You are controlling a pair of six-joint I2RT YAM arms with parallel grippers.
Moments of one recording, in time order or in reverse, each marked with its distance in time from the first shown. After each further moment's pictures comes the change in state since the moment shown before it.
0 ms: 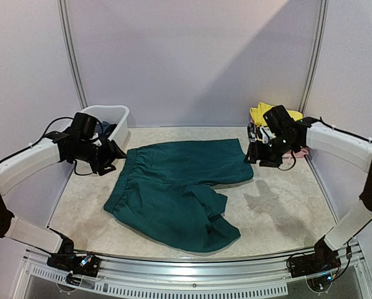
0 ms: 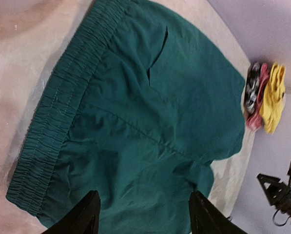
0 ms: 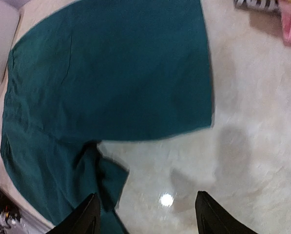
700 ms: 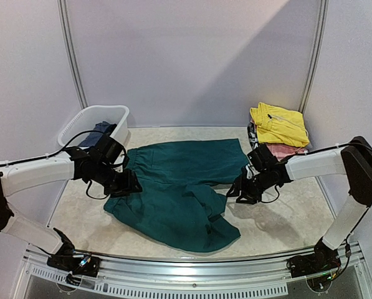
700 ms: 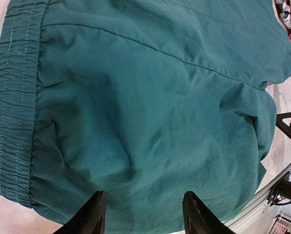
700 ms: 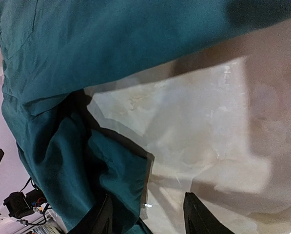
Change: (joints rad) left arm -0.280 0.037 -0.136 -0.017 -0.071 0.212; right arm 0.127 0.112 -0.393 0.483 -0.259 0.385
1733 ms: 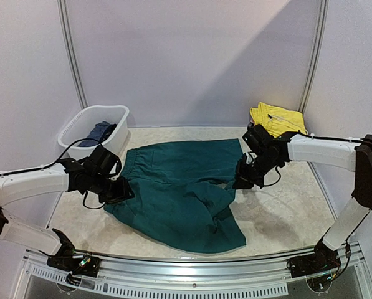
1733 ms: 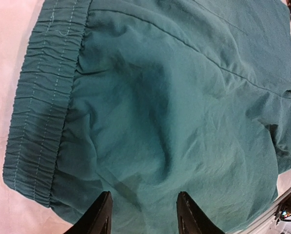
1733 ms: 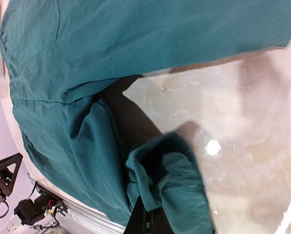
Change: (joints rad) left arm -0.009 -0.094 -0.146 0.068 -0.108 -0.063; right arm 0.039 -0.029 0.293 -0.424 0.075 0.048
